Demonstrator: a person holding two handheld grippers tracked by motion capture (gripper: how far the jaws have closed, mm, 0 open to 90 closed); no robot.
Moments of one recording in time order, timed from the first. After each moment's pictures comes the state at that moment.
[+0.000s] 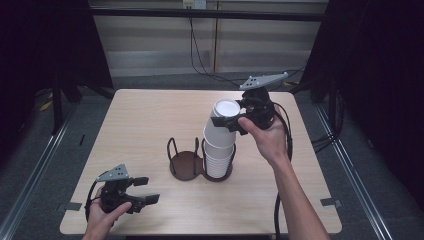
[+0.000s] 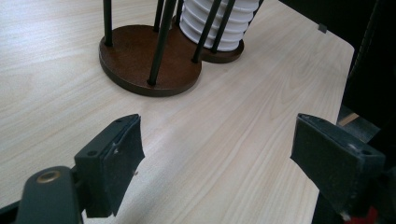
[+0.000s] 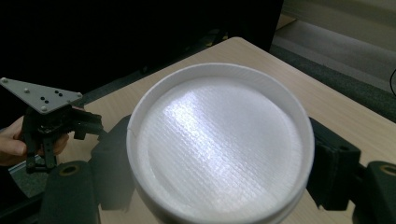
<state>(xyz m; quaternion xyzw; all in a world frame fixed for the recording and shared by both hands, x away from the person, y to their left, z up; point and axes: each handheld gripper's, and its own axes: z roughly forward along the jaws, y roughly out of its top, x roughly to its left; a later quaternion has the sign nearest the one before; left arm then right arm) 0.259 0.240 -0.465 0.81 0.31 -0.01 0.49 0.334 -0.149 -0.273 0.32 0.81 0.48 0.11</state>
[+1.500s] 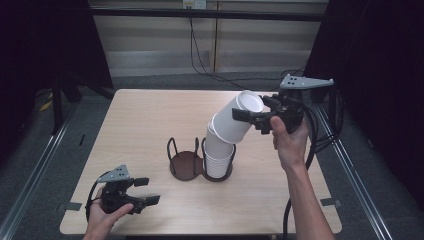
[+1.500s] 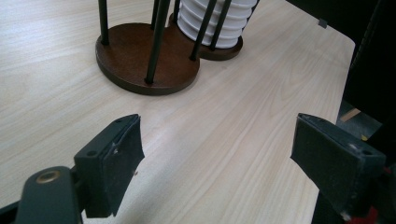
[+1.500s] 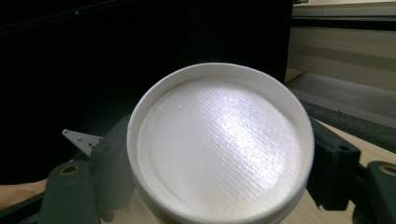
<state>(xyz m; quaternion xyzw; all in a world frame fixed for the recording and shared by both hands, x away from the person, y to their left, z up) 0.258 0.238 -0.465 0.82 0.30 0.00 0.49 0.306 -0.199 -0.259 0.31 0.73 0.60 0.10</state>
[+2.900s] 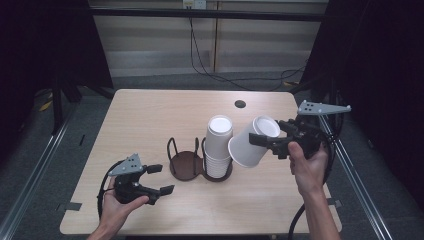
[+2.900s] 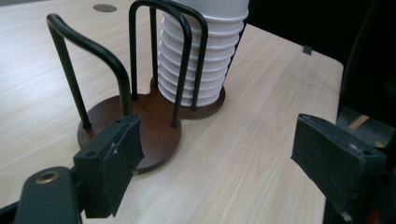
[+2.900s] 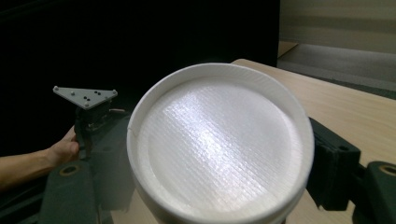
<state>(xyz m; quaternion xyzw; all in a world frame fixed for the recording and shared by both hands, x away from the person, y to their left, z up) 0.266 0.196 -0.431 0.82 0.24 0.04 0.52 0.264 -0.229 -0.290 0.35 0.73 0.57 0.08</state>
